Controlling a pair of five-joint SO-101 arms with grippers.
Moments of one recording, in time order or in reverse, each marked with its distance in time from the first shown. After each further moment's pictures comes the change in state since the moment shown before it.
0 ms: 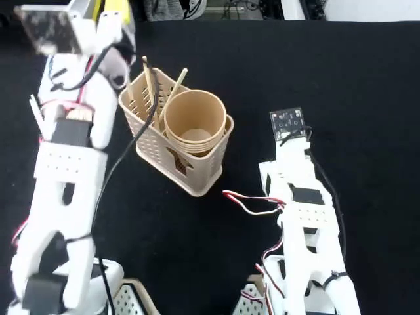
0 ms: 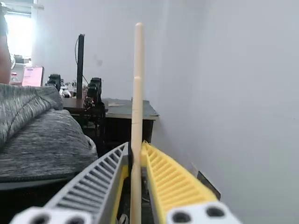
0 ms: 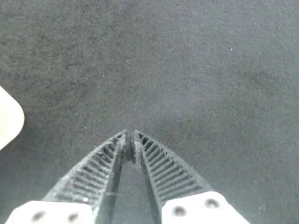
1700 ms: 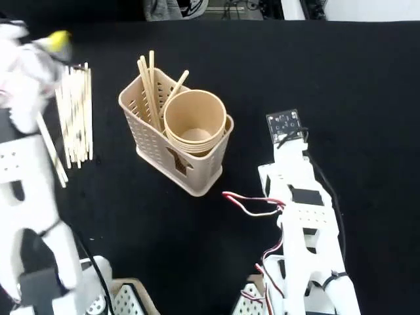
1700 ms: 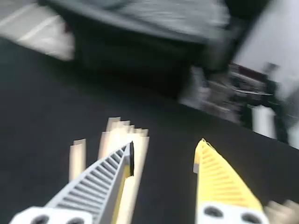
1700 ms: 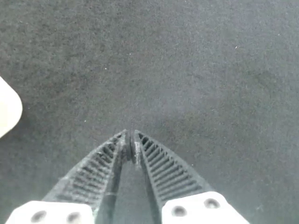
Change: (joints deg) left arm -26.4 4.2 -20.4 57.5 6.7; right arm 0.0 0.0 0.8 -0.1 2.4
